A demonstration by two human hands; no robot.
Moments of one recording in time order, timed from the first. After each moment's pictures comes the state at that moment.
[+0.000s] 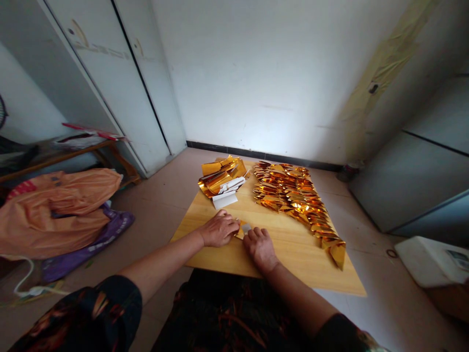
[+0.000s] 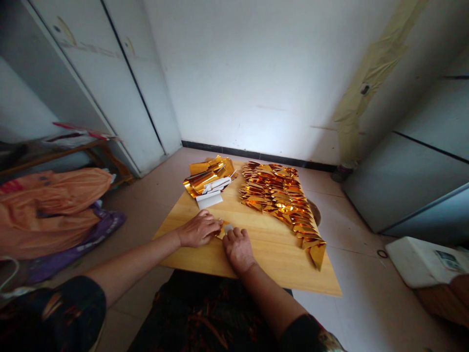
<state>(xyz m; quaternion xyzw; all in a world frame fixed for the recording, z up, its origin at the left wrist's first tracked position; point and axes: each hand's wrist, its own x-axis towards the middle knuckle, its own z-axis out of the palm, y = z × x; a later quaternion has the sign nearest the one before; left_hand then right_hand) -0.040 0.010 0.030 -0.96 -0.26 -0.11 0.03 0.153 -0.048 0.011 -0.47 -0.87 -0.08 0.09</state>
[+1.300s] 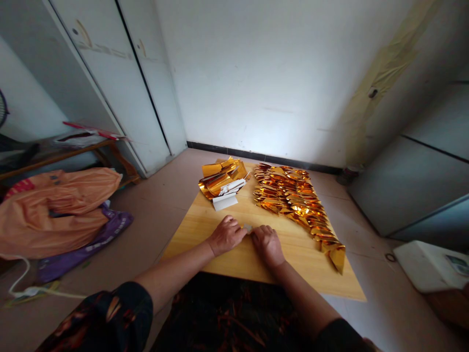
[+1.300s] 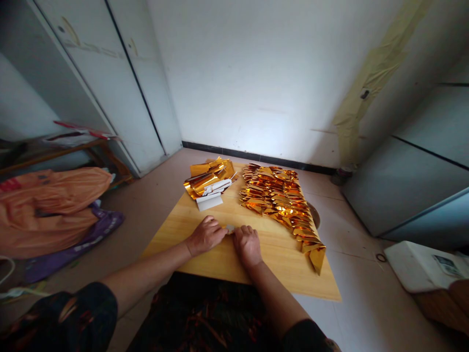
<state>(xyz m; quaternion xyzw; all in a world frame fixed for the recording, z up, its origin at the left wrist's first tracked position) -0.010 -0.004 0.016 -0.92 -0.31 -0.21 0.11 0.178 -0.034 0.005 -0.57 -0.80 -0.02 0.18</state>
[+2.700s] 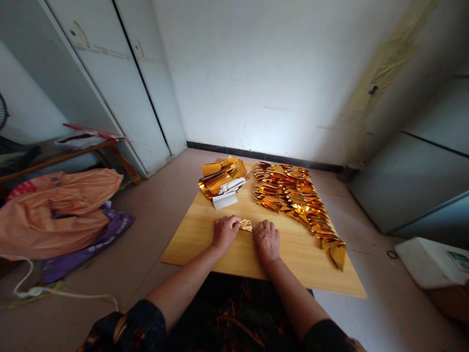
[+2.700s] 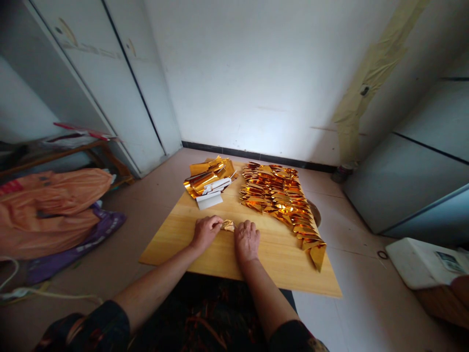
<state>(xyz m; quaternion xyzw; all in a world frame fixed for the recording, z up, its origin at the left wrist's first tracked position) 0.005 -0.003 0.005 -0.73 -0.60 -0.30 -0.14 0.157 -0.032 0.013 -0.70 -0.71 -0.01 0.07</state>
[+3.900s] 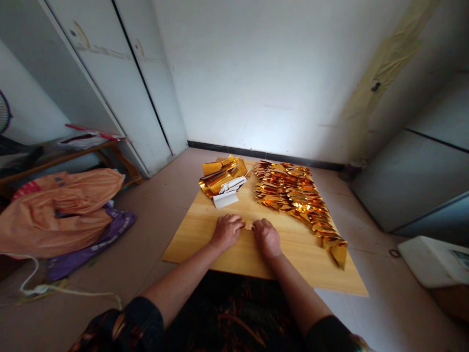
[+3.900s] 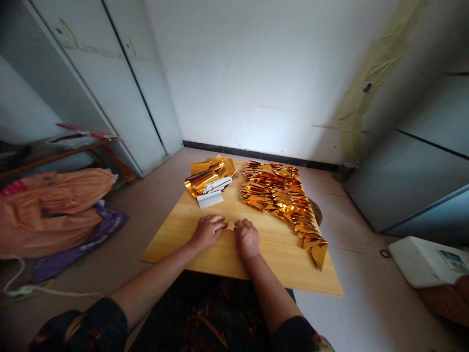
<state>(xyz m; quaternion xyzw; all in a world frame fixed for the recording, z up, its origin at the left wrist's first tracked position) -0.007 -0.002 -0.002 -0.84 -0.48 -0.22 -0.06 0.166 -0.026 0.010 -0.64 -0.75 0.04 0.14</state>
